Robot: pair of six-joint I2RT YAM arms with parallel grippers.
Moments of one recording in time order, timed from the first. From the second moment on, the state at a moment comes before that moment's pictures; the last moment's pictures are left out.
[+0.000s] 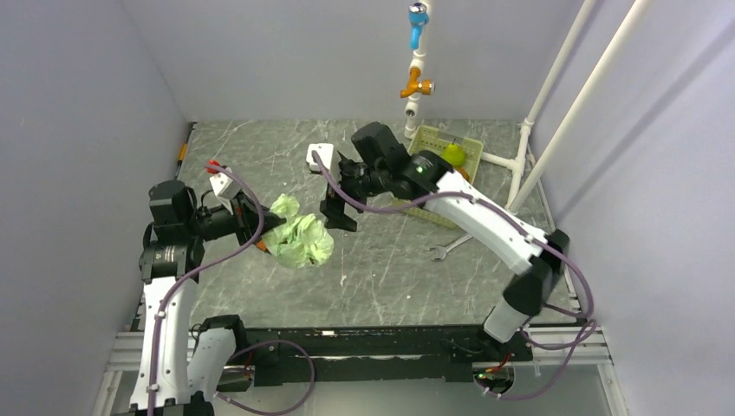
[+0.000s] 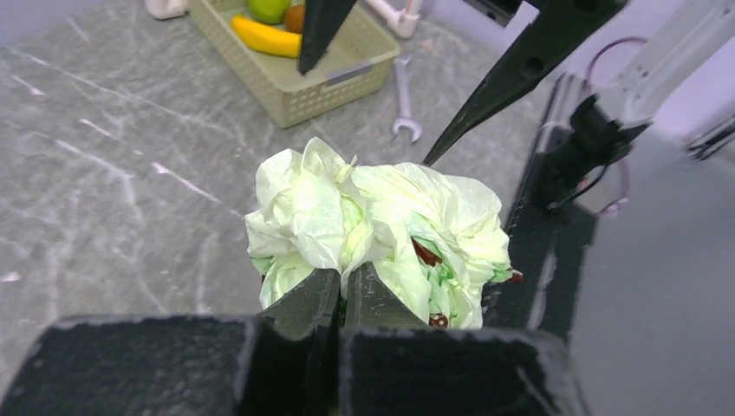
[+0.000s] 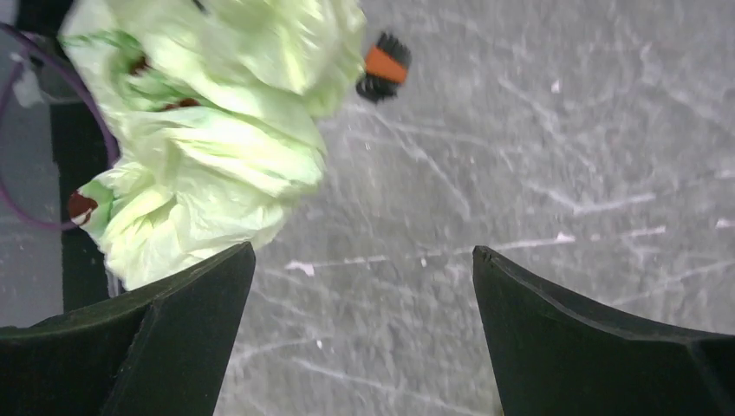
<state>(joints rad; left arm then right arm) 0.13 0.78 0.90 -0.54 1.20 0.20 0.85 1.71 1.82 -0.90 -0.46 -0.45</state>
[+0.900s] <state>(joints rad) 0.23 0.76 0.76 0.09 1.25 -0.62 0.86 1.44 1.28 -0.27 -0.61 -0.11</state>
